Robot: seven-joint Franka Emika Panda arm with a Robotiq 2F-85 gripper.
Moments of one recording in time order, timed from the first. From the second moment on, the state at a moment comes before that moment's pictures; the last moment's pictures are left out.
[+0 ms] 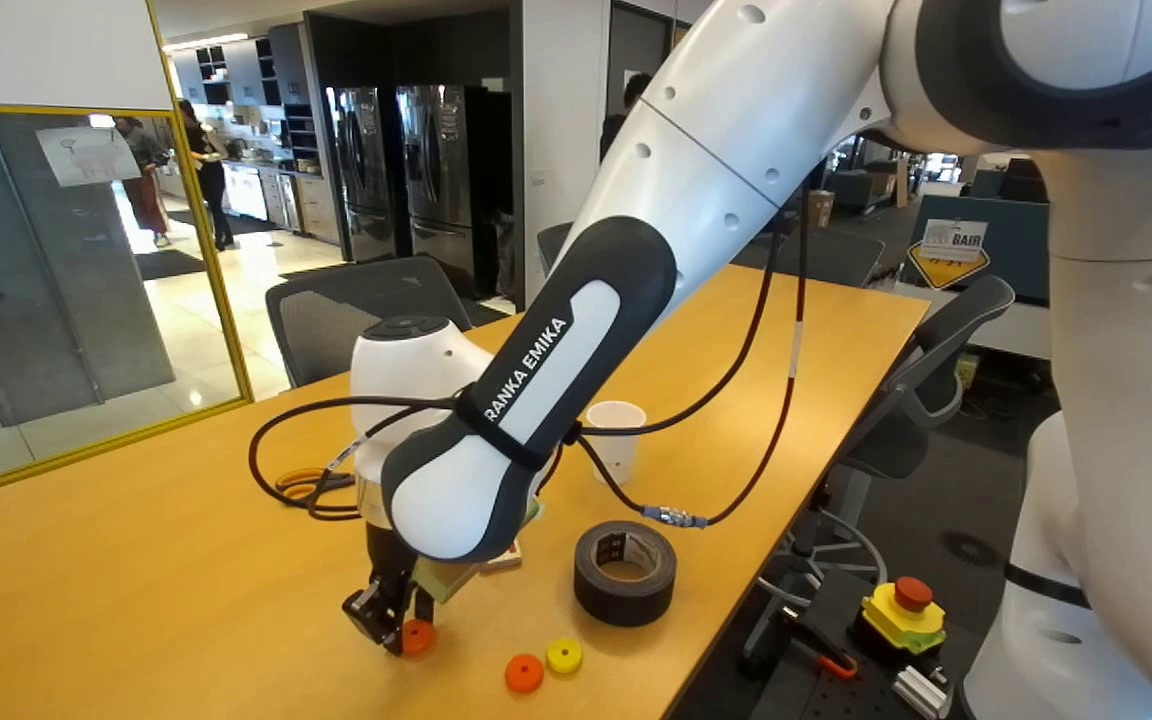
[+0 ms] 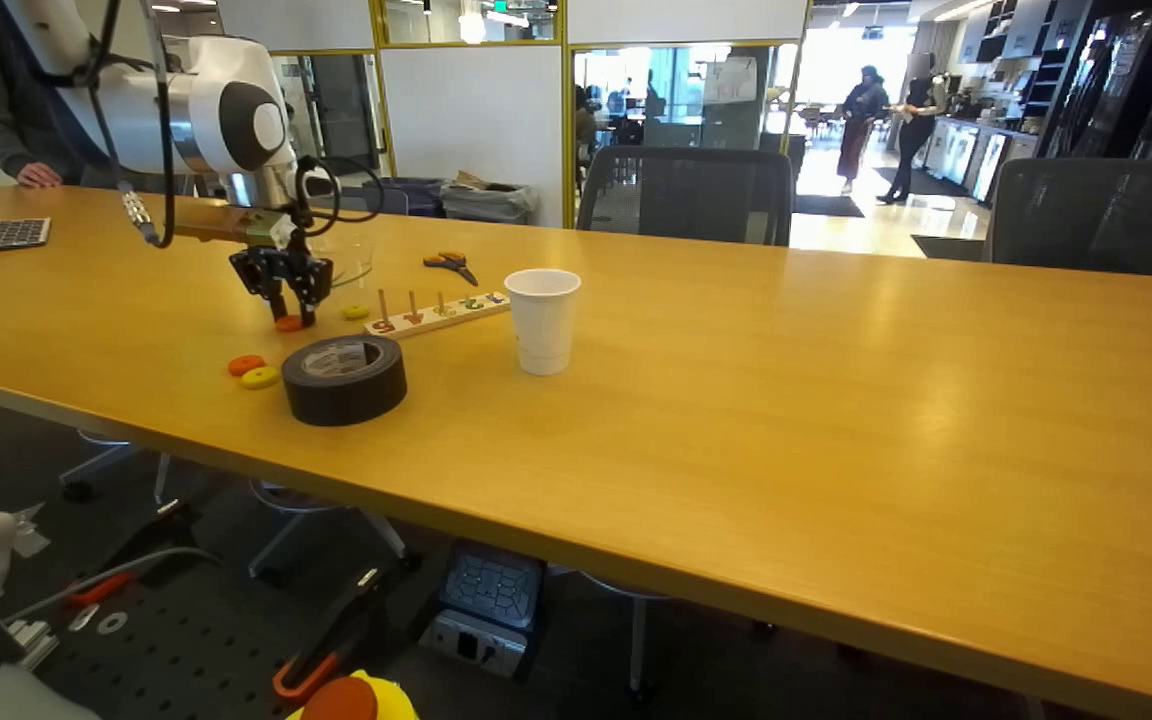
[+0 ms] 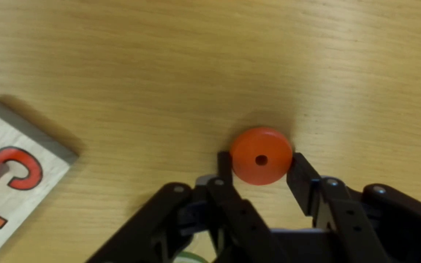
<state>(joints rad) 0.30 0.33 0.18 -2.24 -0.07 2.66 0.29</state>
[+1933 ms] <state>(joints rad) 0.00 -0.06 -0.01 -2.26 -0.48 2.28 0.54</state>
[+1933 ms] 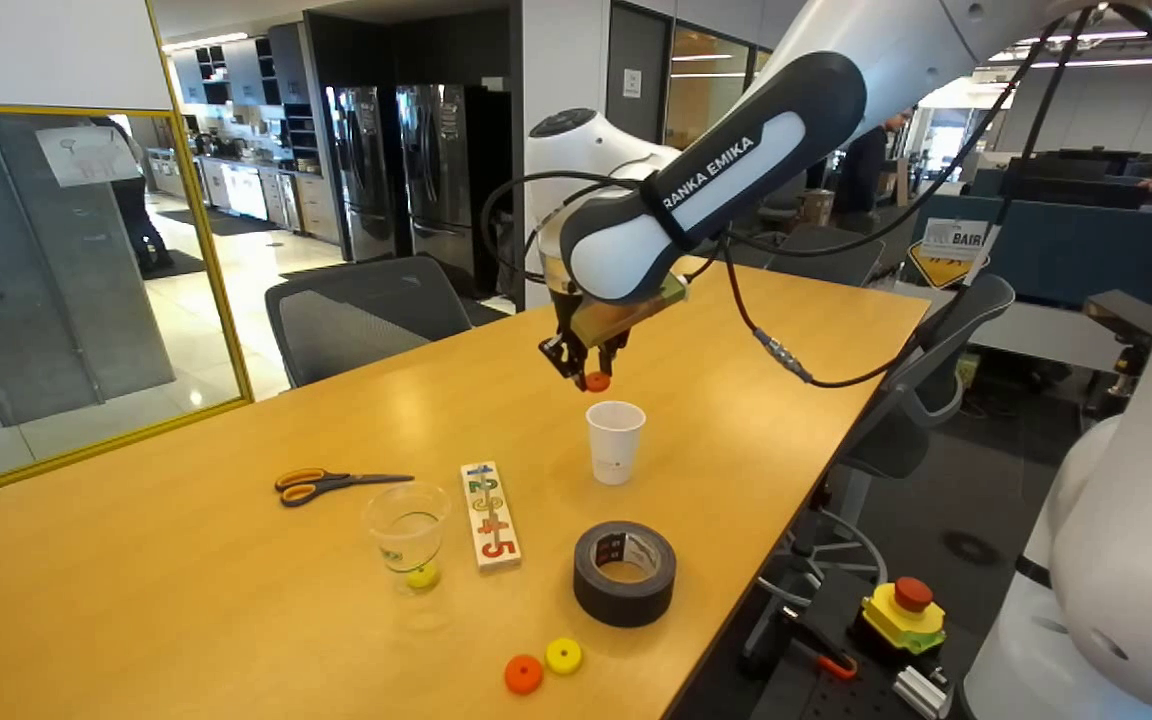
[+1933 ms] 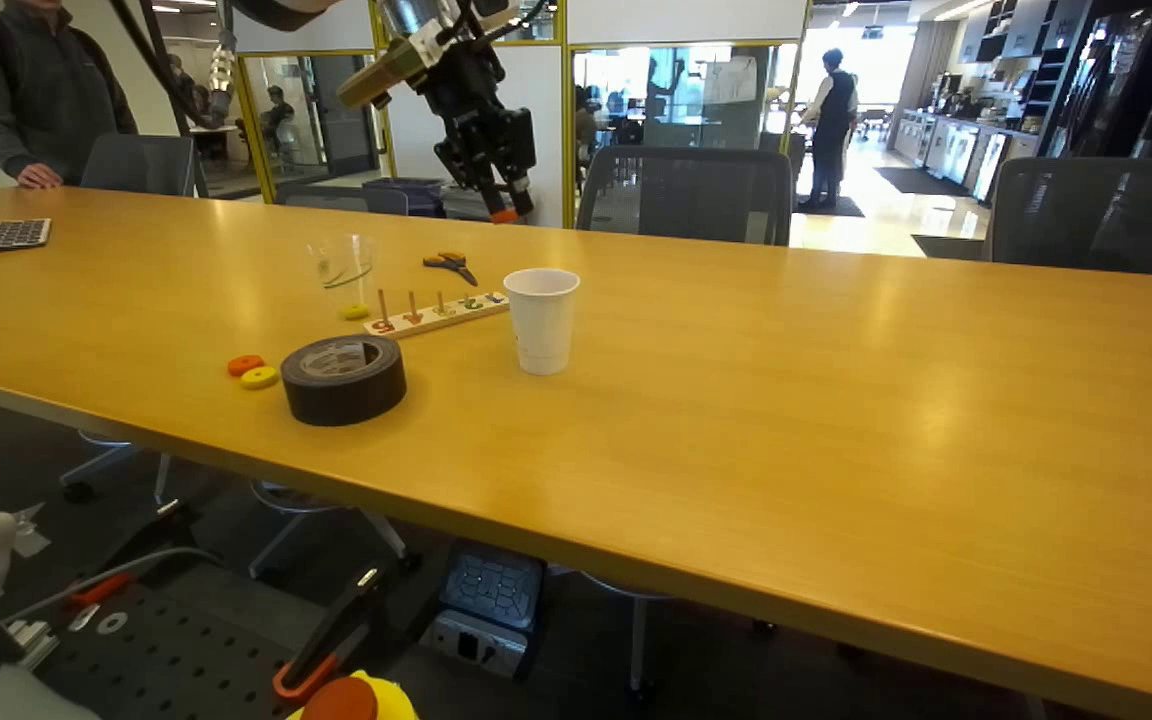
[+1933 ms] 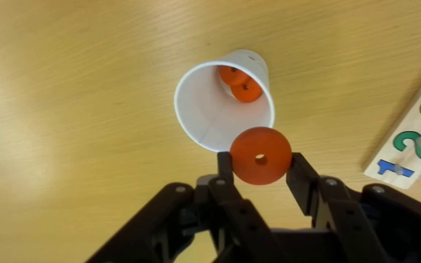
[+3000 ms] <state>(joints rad) -0.06 0.03 -0.06 -2.26 -0.28 2.33 0.53</state>
